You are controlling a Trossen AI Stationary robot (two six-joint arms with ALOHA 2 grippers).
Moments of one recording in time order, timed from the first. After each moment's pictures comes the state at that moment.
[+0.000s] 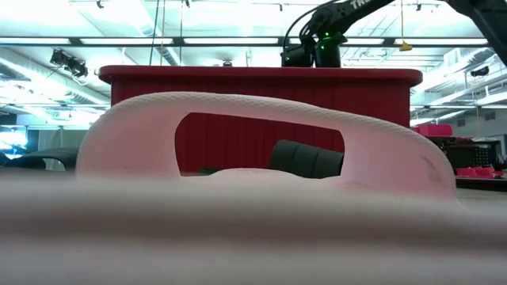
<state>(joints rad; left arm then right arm) -0.36 0.83 1.14 -0.40 -0.57 -0.36 -0.57 1.93 1.69 -1.33 0.18 -0.07</state>
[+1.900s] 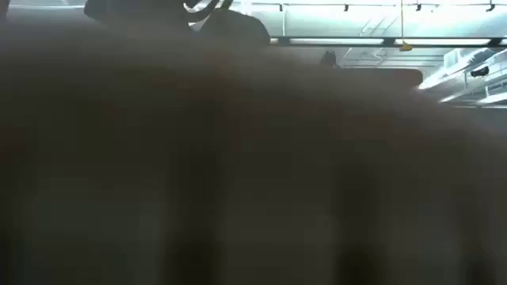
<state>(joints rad) -0.36 1.90 1.14 -0.26 -0.16 -1.19 0.30 1.28 1.69 -1.17 0.28 0.54</state>
